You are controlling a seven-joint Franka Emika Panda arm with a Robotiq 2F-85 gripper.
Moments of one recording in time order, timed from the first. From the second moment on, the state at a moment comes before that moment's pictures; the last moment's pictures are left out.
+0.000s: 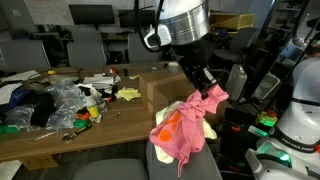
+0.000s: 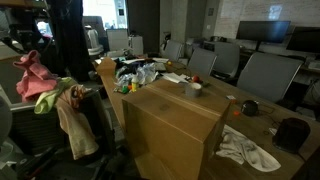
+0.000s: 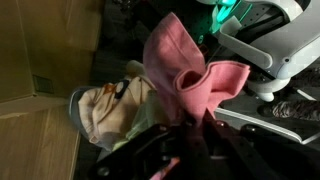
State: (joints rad) arm 0.31 -0.21 0.27 -2.16 -0.05 1.56 -0.31
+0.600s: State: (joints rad) arm 0.27 -0.22 0.24 -2.21 -0.08 1.62 -0.26
